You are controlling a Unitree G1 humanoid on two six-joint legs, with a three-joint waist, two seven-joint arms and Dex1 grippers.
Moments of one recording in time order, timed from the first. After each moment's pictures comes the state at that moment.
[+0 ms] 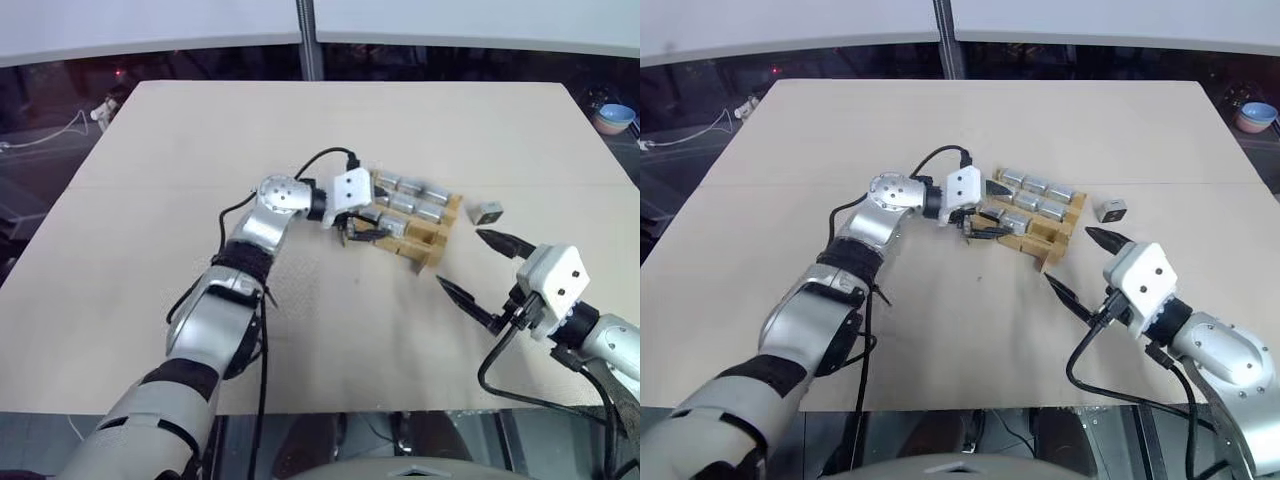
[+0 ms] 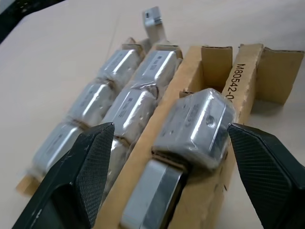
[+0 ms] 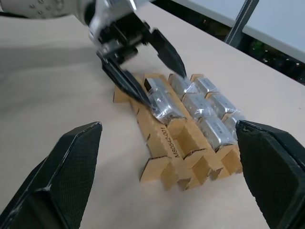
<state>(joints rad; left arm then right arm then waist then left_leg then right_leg) -1.04 0.31 -0.27 0.90 0.05 -0.34 -1.17 0.18 -0.63 -0.17 -0.86 0.40 0.45 0.54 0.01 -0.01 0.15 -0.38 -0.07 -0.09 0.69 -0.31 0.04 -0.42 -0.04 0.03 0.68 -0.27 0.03</state>
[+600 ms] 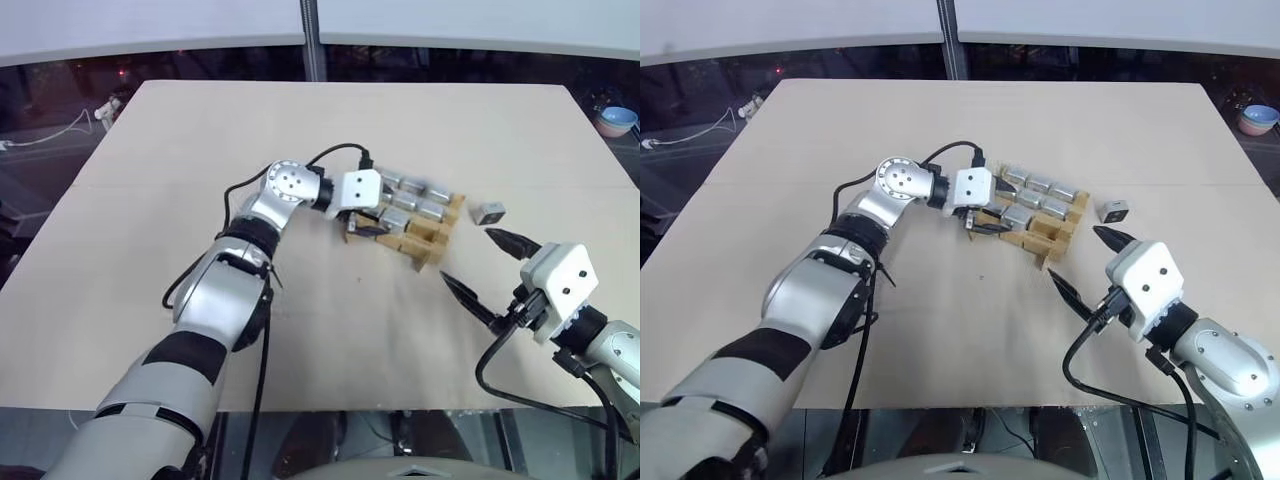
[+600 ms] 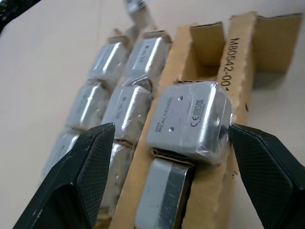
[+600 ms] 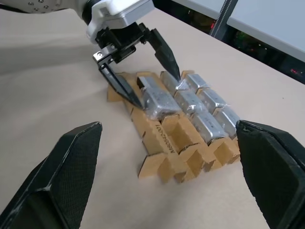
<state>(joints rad) -1.23 0.29 -0.31 1.20 0.17 -0.58 -1.14 0.19 -0.62 -0.20 -0.95 0.42 0.57 0.45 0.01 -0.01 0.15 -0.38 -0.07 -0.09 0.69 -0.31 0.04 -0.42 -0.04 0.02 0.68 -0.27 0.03</state>
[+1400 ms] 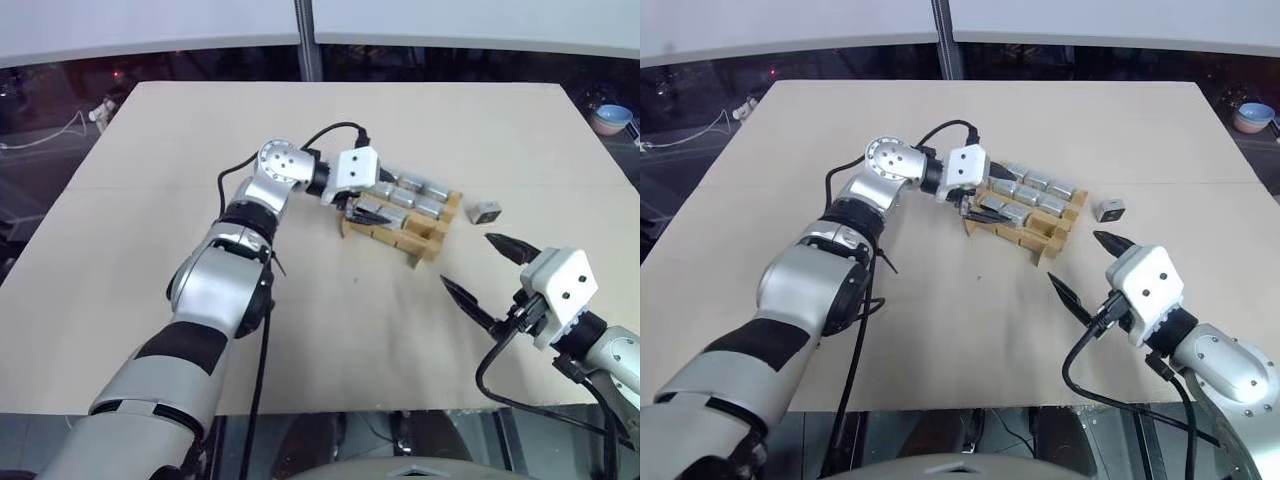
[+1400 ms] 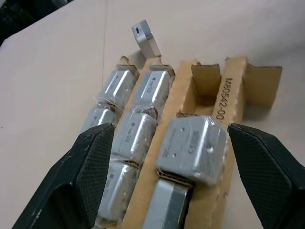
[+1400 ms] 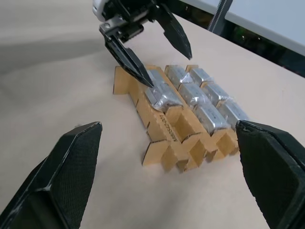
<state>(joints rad) -1.29 0.29 -0.22 1.24 0.16 -0.55 -1.28 0.22 -0.61 -0.20 -0.96 0.42 0.56 0.45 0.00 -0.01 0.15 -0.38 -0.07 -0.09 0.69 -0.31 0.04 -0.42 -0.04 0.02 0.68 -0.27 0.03</state>
